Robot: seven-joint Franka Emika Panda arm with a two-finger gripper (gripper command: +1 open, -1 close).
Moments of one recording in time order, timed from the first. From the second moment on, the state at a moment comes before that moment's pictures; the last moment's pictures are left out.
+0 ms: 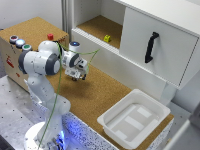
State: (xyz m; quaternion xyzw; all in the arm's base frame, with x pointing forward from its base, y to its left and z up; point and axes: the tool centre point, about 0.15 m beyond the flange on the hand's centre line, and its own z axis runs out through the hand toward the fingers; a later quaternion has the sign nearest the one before) arm 0.369 0.166 0.219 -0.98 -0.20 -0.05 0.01
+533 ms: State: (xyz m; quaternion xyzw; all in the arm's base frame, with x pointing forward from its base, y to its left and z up) arm 0.368 0.174 0.245 -0.93 -0.37 -0.04 -0.01
